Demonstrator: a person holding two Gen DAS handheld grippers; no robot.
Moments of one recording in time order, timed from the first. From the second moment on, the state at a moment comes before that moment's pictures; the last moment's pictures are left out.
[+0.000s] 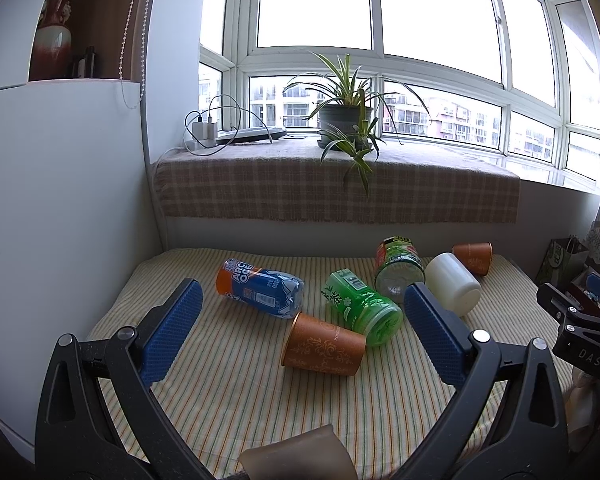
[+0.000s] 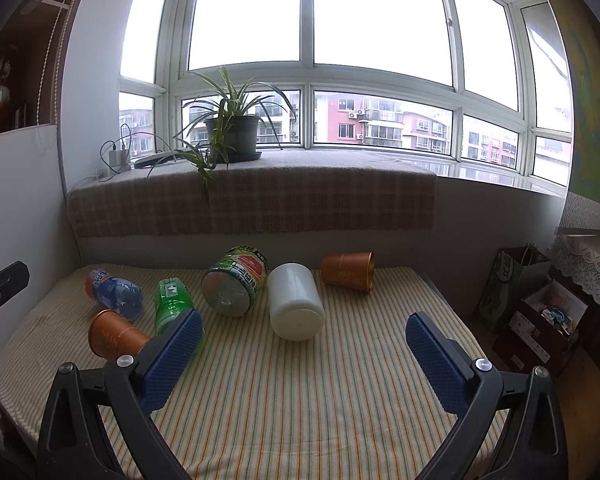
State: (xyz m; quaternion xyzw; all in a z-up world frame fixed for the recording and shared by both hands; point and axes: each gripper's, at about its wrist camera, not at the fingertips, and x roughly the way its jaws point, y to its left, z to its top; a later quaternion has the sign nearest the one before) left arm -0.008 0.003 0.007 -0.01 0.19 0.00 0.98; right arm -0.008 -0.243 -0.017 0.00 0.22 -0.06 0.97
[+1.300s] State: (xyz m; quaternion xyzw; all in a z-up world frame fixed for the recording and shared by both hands) left arm -0.009 0.087 -0.029 -0.03 0.26 0.08 0.96; right arm 0.104 -0.137 -0.028 -0.09 0.29 0.16 0.94
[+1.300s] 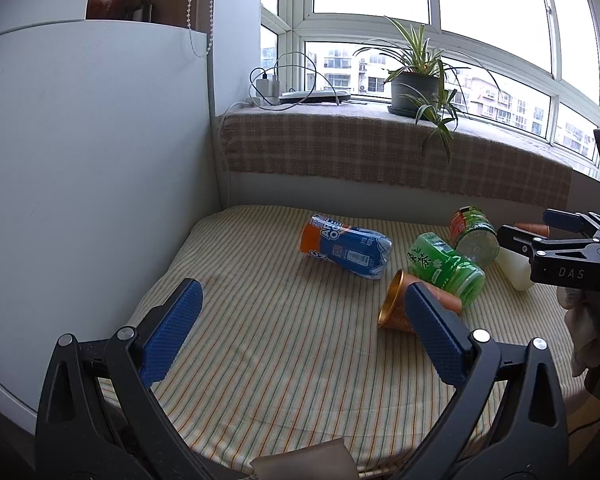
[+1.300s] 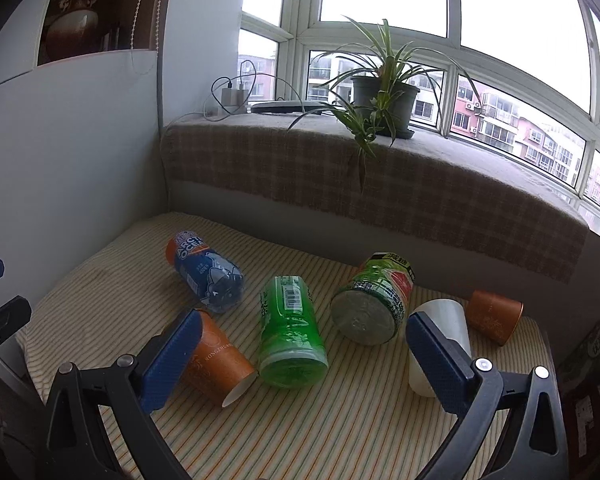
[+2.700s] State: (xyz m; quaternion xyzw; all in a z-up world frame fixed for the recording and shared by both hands) left arm -0.040 0.168 -0.057 -0.09 0.31 0.15 0.93; right arm 0.273 0.062 -0.132 -0.32 0.52 0.29 0.74
